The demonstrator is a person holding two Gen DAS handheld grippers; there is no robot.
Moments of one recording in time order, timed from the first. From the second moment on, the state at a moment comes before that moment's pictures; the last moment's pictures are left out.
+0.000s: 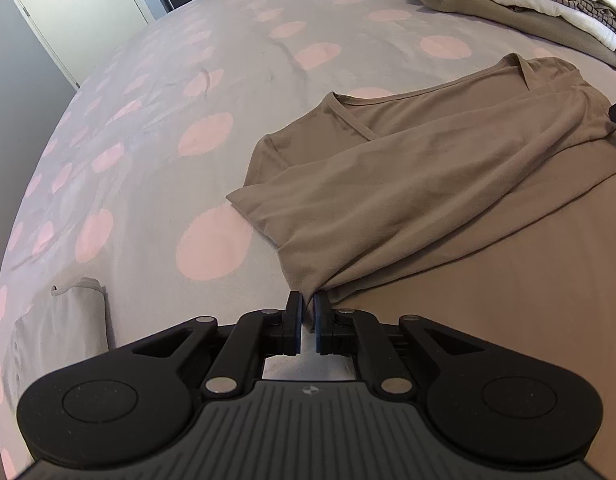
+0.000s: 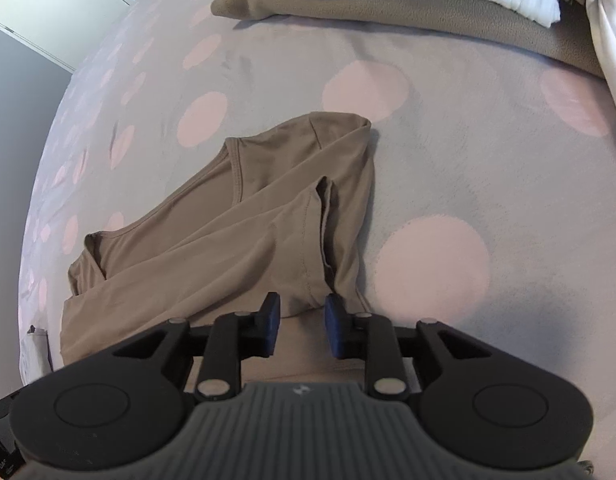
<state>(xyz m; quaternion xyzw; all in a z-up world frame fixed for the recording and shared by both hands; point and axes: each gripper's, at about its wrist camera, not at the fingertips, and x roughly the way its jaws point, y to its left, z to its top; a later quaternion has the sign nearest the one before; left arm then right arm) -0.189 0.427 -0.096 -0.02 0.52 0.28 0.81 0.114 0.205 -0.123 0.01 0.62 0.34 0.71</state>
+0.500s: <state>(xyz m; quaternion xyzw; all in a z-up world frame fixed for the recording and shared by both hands) -0.187 0.433 -0.099 -0.03 0.52 0.28 0.81 0.124 0.204 -0.137 0.04 0.63 0.30 0.71</state>
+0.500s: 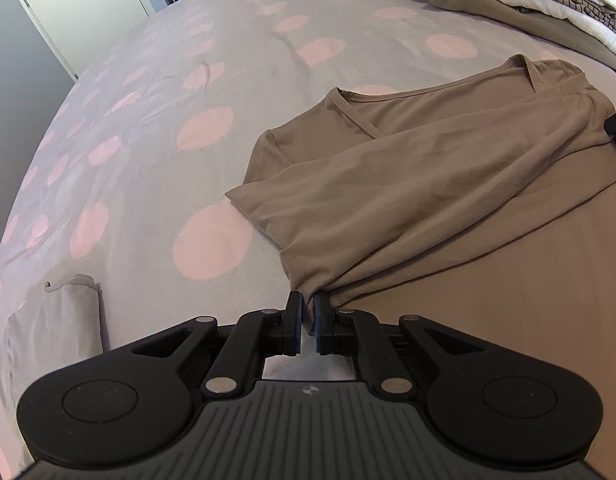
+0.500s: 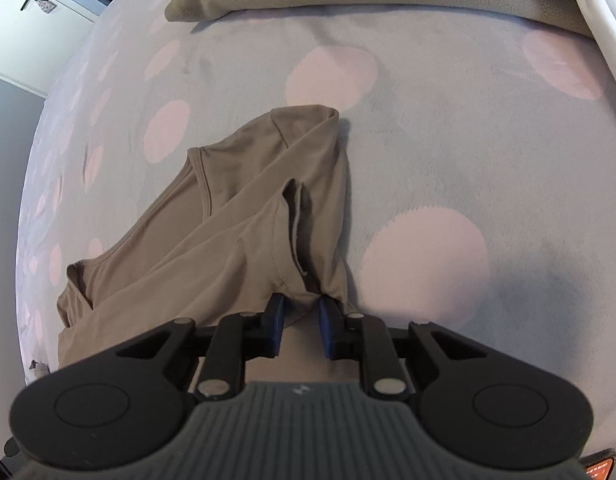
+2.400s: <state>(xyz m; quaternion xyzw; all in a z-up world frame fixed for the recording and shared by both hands) -0.361 0.297 -0.083 -0.13 0.63 0.15 0.75 -0.118 0.046 -0.101 -0.26 0.59 0.45 0.62</state>
